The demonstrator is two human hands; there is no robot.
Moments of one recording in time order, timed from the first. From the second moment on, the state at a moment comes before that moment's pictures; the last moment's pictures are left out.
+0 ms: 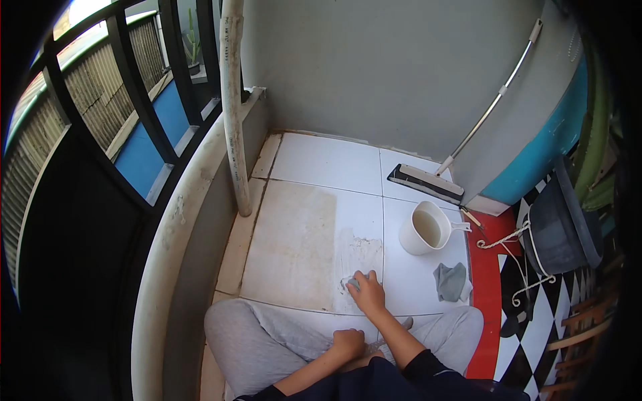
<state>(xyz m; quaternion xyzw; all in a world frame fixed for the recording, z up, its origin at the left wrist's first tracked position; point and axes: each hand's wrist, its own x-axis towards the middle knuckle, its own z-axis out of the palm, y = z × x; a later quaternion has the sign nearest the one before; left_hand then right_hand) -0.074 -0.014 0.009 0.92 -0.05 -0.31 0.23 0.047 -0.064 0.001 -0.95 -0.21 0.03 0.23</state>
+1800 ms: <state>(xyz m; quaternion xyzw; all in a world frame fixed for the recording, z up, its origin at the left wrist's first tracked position) -0.068 -0.015 0.005 0.93 -0.05 -0.14 0.33 0.061 -0.082 -0.001 -0.96 -0.19 0.06 0.21</state>
